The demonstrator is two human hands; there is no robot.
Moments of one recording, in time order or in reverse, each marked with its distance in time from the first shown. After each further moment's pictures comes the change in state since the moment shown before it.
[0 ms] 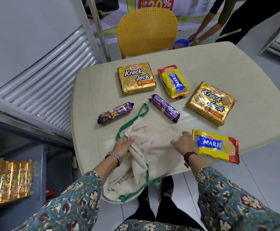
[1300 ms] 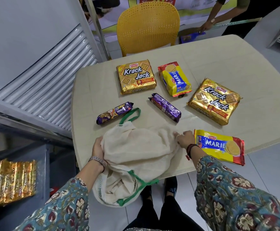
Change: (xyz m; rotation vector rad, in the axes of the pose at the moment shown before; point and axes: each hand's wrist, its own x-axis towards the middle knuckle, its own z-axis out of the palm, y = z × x) left_hand -0.001 -0.008 -0.049 -0.702 0.216 -0.304; right_hand 0.063 0.016 0.014 0.259 -0.091 0.133
